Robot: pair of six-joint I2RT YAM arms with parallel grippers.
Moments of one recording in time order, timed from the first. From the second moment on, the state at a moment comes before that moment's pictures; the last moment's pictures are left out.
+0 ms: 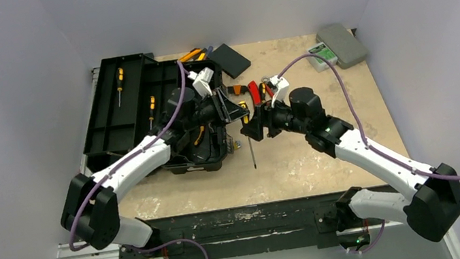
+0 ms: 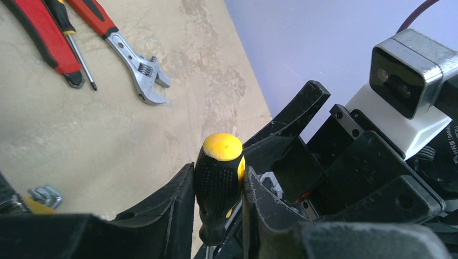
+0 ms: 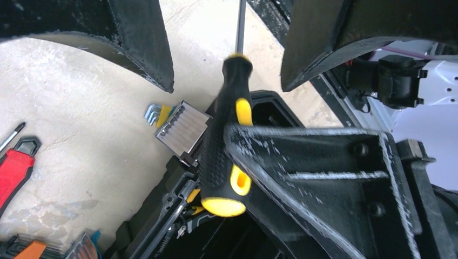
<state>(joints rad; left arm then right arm) -0.61 1.46 0.97 0.24 0.46 -0.86 0.59 1.12 0.82 -0.08 -0.30 0.45</state>
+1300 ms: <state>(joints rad) -0.45 1.43 1.60 -0.91 -0.50 -0.11 0.59 0.86 0.35 0.20 0.19 0.31</state>
